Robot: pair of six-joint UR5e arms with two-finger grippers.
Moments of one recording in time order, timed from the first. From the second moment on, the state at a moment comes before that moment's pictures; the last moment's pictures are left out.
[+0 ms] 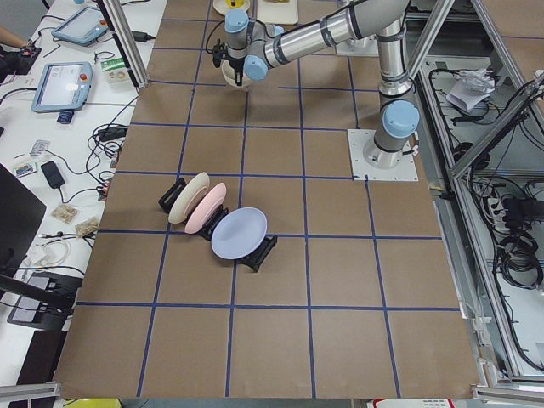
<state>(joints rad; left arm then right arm) -1.79 -2.00 -1.73 -0.89 1.41 -0.27 1.05 -0.98 1.49 -2.08 -1.57 -0.50</state>
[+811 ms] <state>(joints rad) -1.80 -2.02 -1.72 -0.89 1.44 -0.28 1.24 -1.18 1.49 -1.80 -1.57 -0.22</state>
